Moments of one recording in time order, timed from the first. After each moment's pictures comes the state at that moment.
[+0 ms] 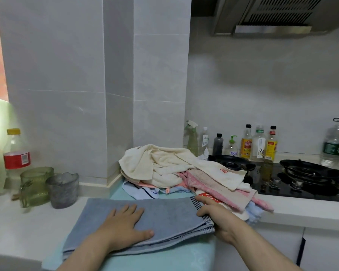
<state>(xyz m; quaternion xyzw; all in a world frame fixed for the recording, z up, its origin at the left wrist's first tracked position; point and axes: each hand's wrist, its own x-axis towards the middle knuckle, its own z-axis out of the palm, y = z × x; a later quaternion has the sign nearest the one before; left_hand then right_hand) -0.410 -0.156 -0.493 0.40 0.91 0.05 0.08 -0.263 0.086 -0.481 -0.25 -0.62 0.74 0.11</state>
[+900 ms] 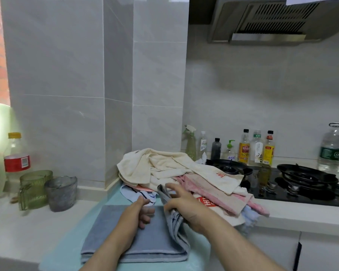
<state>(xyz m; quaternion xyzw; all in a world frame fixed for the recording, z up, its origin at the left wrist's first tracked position) -0.381 -0.113 -0.486 0.19 0.66 0.70 0.17 -0.279 0.018 -0.432 -0.13 -0.76 0.62 0.11</state>
